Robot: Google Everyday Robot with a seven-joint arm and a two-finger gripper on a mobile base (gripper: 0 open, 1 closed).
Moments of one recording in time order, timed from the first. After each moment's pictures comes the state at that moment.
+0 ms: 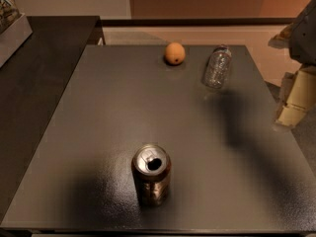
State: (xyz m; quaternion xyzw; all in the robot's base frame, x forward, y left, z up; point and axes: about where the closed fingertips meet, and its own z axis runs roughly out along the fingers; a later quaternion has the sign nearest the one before) arm 0.438 -0.217 0.976 -0.60 0.78 -0.03 0.16
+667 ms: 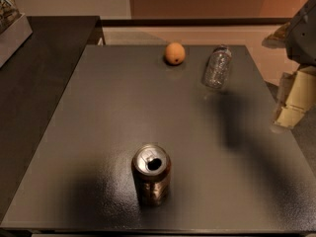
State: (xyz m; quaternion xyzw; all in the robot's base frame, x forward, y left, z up) arm 0.436 -0.205 0.977 -0.62 0.76 -0.02 0.17
